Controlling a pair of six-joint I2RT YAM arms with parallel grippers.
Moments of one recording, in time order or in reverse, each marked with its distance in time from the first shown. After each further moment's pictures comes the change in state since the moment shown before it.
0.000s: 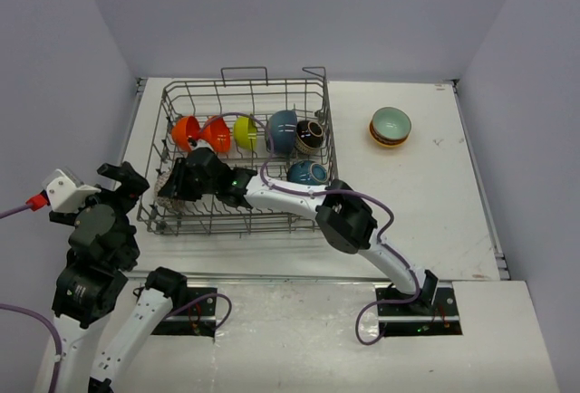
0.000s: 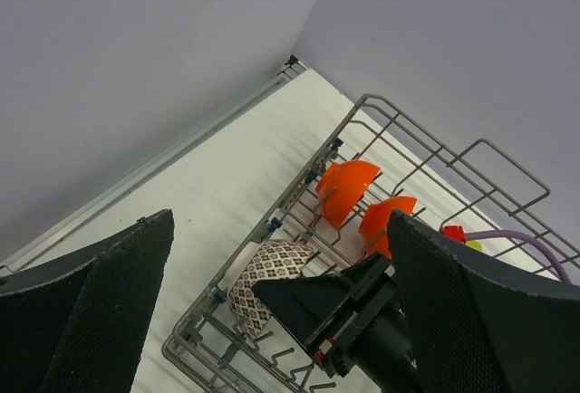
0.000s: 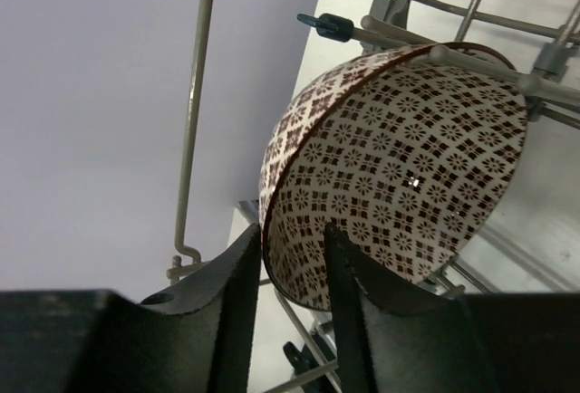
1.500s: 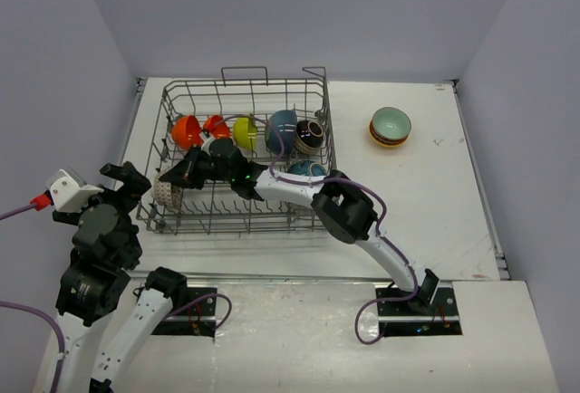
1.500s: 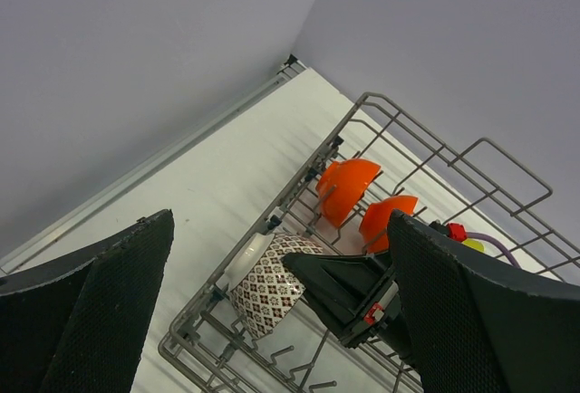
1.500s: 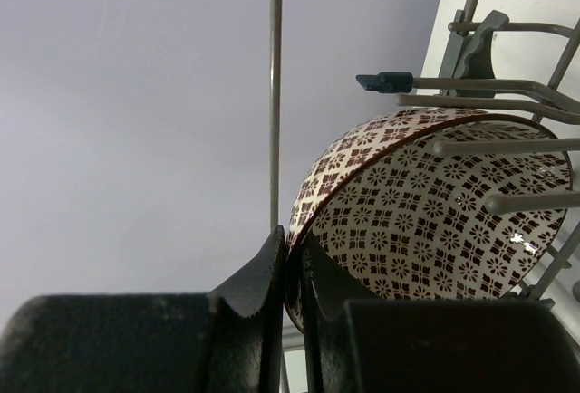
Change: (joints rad) left arm 0.000 -0.010 -0.038 0.031 -0.002 0.003; right arm -0.100 0.062 -0.093 0.432 -0.272 0.341
